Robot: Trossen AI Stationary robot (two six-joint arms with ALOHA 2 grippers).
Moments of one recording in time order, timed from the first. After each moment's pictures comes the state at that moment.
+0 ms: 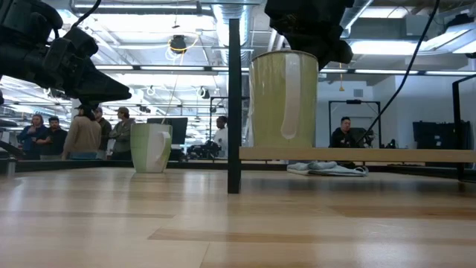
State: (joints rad) left arm 0.33 0.13 0.06 -0.12 0.07 -0.07; right arm 0.16 1.71 1.44 -0.99 0.27 0.75
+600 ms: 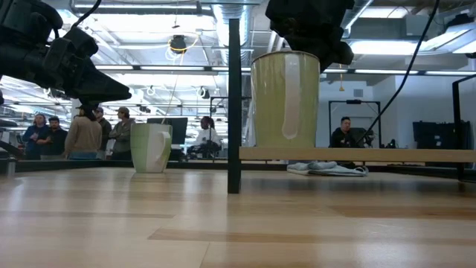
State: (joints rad) left arm 0.33 0.13 0.06 -0.12 0.07 -0.07; right arm 0.16 1.71 1.43 -0.99 0.27 0.75
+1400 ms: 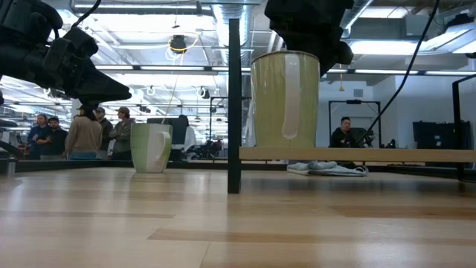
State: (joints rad) left arm 0.33 0.13 0.06 -0.12 0.07 -0.07; right arm 0.16 1.71 1.43 -0.98 0.26 0.75
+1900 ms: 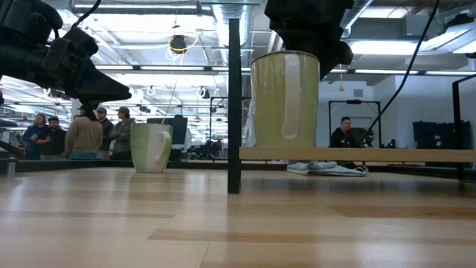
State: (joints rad) left arm 0.33 0.13 0.06 -0.12 0.07 -0.07; right arm 0.16 1.71 1.43 -0.98 0.26 0.75
